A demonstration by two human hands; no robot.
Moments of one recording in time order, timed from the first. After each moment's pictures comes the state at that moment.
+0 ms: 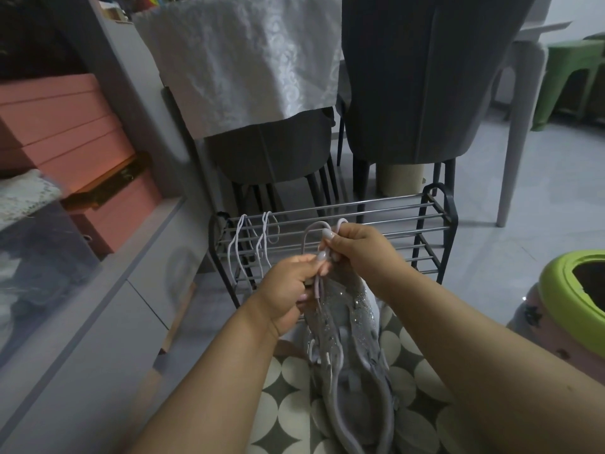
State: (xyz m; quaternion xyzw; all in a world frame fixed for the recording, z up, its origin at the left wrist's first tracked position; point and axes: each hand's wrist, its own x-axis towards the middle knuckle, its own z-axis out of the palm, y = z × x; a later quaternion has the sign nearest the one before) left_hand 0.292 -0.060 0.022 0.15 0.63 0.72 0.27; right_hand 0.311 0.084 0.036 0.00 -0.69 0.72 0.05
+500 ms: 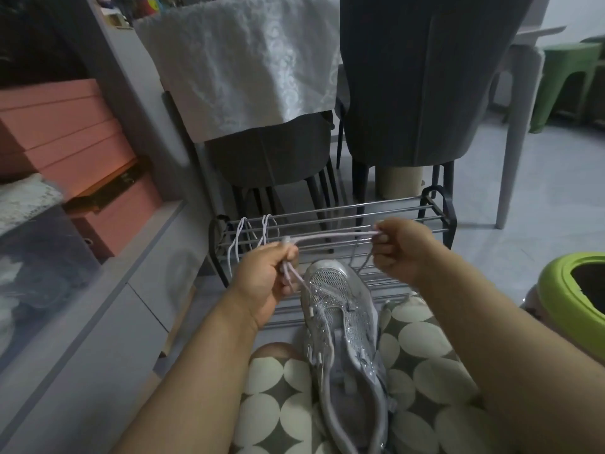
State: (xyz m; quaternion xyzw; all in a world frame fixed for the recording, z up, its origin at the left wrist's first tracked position) left_hand 0.282 -0.080 0.040 0.09 0.61 0.76 0.19; right_hand 0.302 0.141 0.037 -0.18 -0.45 0.87 -0.02
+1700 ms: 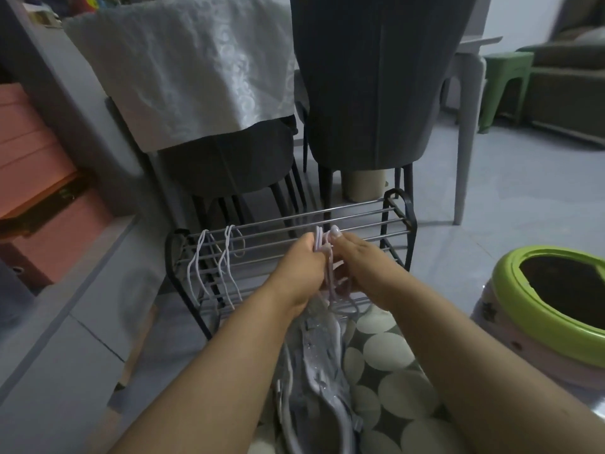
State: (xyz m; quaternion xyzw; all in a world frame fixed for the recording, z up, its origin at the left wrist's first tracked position) left_hand 0.289 0.026 0.053 0.16 0.75 0.61 0.21; right_hand 0.323 0.138 0.035 -0.08 -0.73 0.68 0.00
